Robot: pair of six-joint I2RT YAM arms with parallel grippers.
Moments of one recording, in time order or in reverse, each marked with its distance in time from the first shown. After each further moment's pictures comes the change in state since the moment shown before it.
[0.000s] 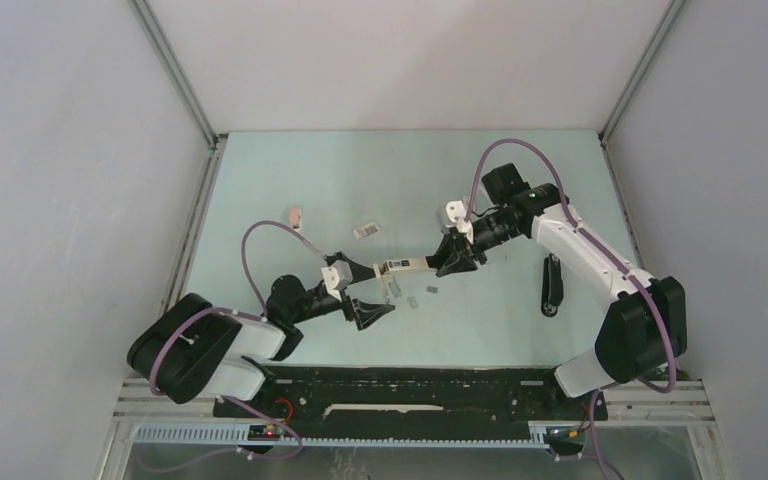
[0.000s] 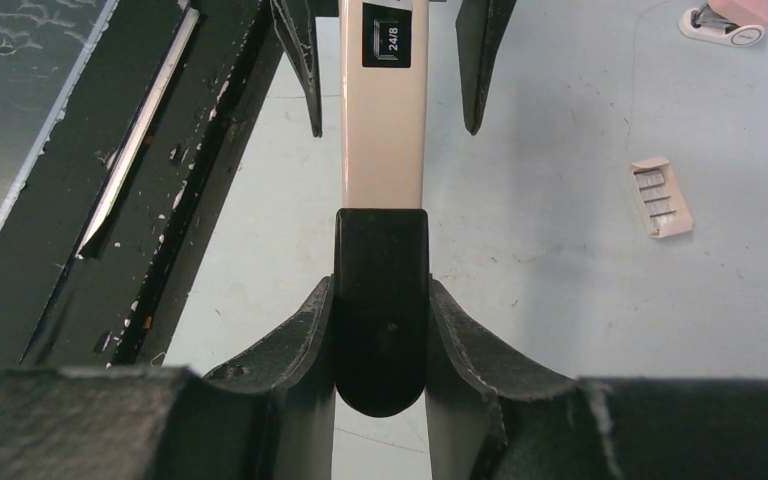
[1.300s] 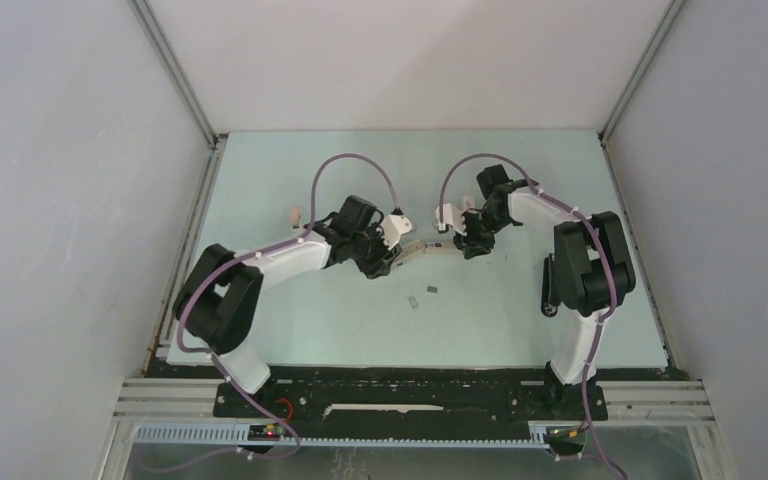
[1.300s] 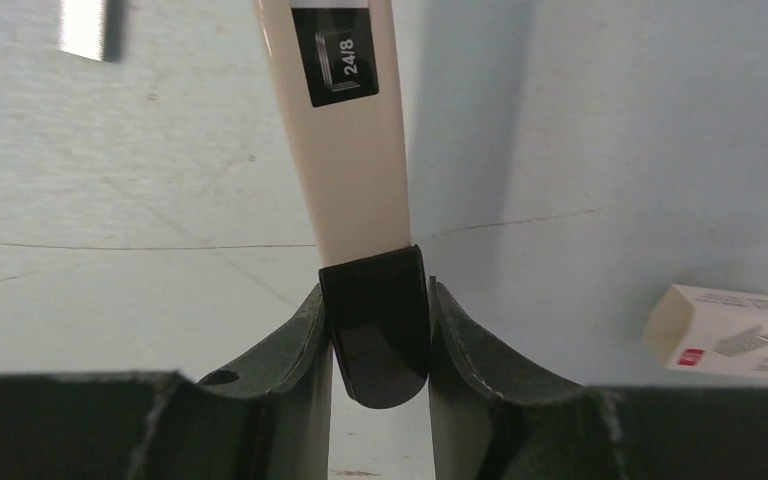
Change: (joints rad) left arm -0.040 0.264 0.871 -1.537 -0.361 0.457; right arm -0.122 0.417 0.062 0.204 0.540 -0.043
